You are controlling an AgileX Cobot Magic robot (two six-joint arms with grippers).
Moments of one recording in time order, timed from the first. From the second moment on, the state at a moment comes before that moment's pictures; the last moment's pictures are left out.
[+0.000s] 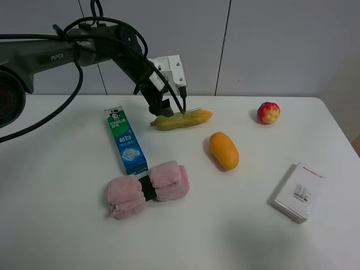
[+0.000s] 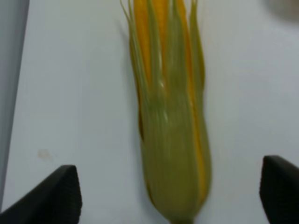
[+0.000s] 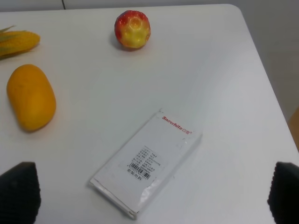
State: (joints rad) left arm -0.43 2.30 -1.94 -0.34 0.77 1.14; right arm -0.10 0.00 -0.51 0.03 1.06 -0.06
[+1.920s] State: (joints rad) left arm -0.37 2.58 -2.15 -0.60 0.86 1.15; right arm -0.10 0.00 -0.51 0.03 1.06 -0.06
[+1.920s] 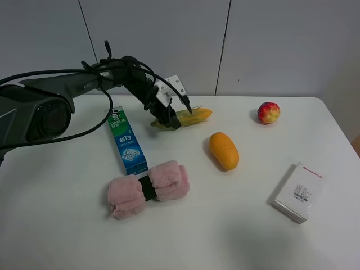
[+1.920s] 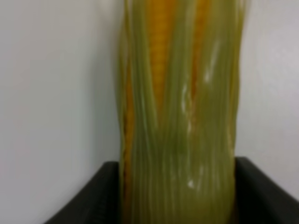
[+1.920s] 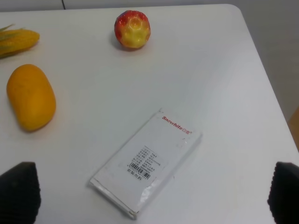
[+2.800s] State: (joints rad) left arm -0.37 1.96 -1.94 0.01 1.19 -0.29; right arm -0.10 0.00 -0.51 0.03 1.06 -0.06
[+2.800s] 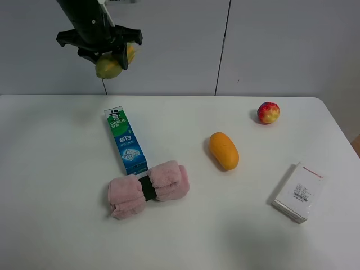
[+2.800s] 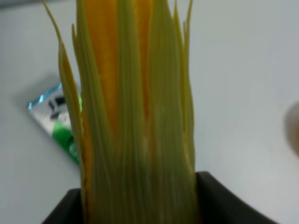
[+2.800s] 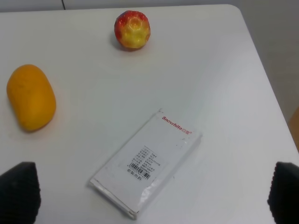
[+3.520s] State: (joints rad) left arm -0.19 1.59 -0.66 -0.09 0.09 -0.50; right arm -0.10 0.00 -0.51 0.03 1.06 -0.06
